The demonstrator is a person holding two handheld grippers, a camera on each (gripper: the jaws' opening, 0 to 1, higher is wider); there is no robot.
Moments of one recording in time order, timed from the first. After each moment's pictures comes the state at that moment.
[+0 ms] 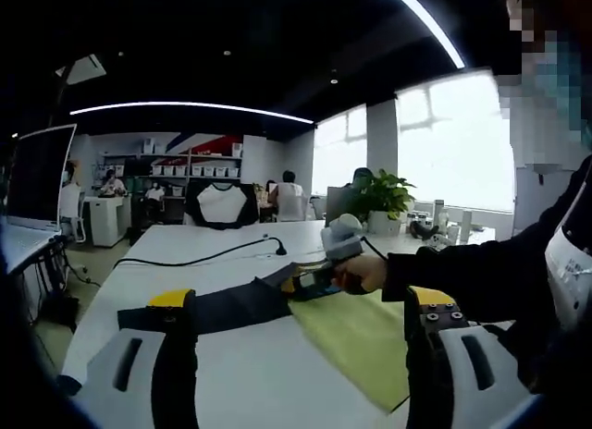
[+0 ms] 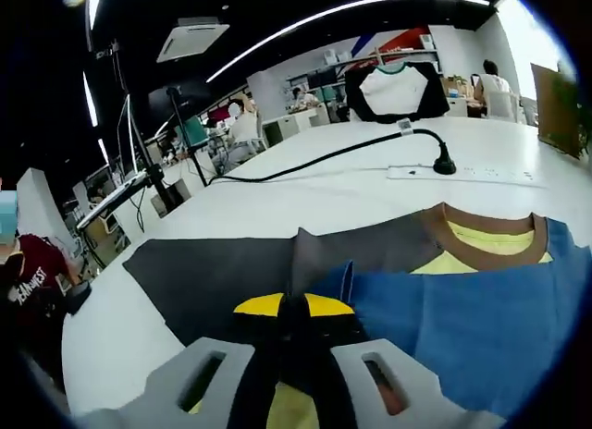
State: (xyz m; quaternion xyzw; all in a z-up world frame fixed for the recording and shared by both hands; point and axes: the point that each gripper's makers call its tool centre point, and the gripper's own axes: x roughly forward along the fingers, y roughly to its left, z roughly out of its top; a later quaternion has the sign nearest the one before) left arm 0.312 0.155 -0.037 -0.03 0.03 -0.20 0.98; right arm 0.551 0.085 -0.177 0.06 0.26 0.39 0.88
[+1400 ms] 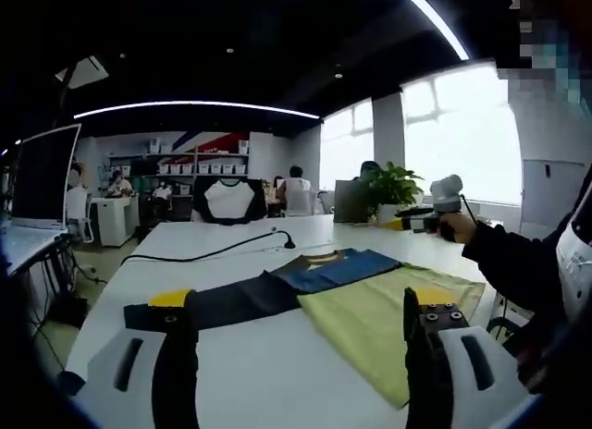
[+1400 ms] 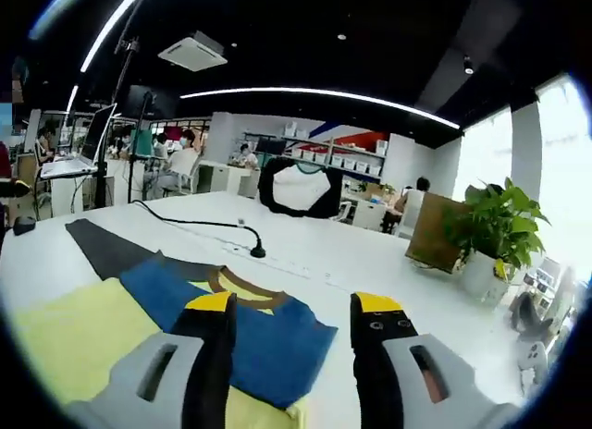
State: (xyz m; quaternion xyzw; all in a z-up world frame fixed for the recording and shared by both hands) left arm 0.319 0.157 -0.050 -0.01 0.04 -0.18 0.98; right arm 0.534 -0.218 -0.063 -0.13 0.08 0.17 0.97
